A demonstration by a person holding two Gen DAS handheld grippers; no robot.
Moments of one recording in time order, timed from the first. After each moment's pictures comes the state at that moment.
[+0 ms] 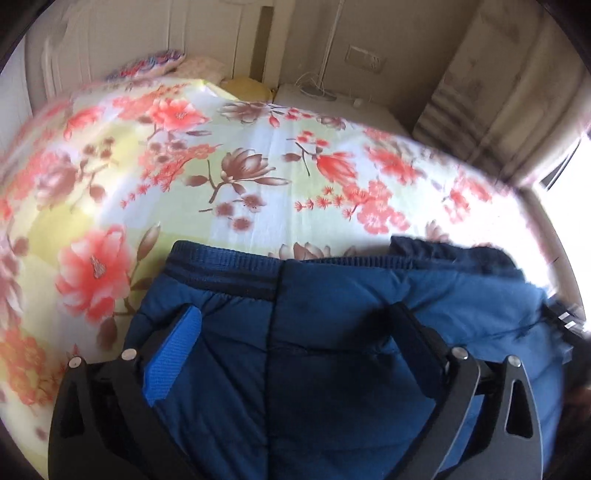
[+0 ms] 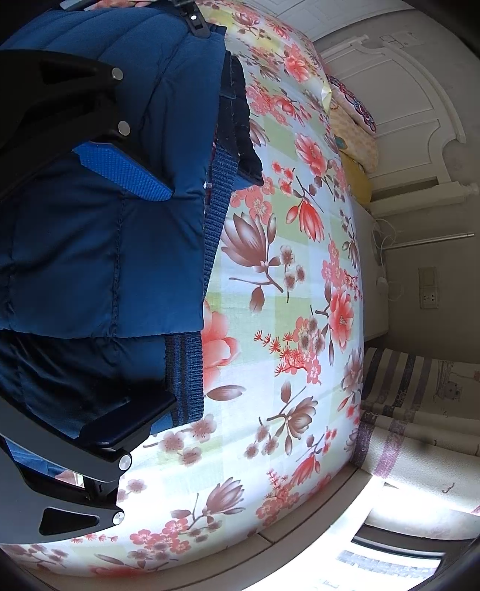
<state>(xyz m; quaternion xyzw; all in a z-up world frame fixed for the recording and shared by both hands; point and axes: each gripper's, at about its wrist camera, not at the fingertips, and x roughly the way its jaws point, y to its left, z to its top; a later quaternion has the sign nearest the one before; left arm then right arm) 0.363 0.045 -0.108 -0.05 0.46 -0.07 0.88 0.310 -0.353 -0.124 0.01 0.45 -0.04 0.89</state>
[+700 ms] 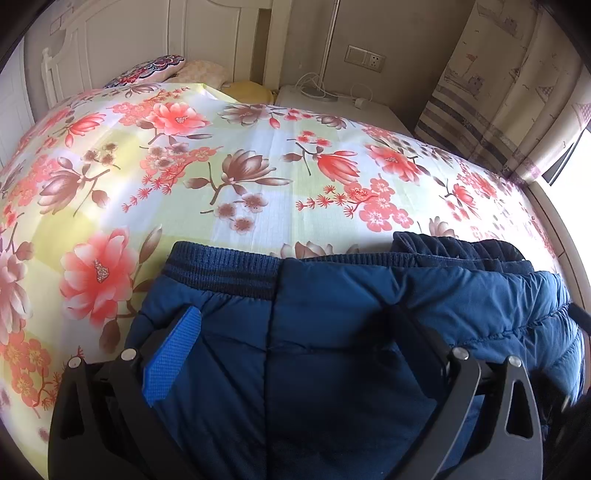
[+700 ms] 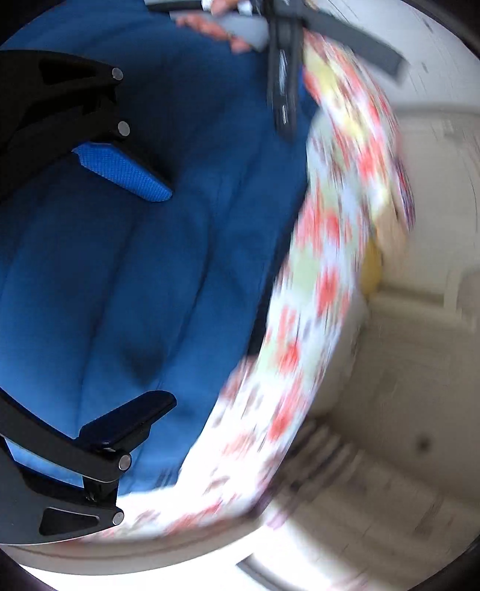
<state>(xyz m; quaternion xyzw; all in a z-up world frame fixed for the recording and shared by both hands) 0.361 0.048 -0.110 -0.05 0.46 -0.07 0.89 0.264 -0.244 -0.104 -0.14 0.41 0.03 0.90</state>
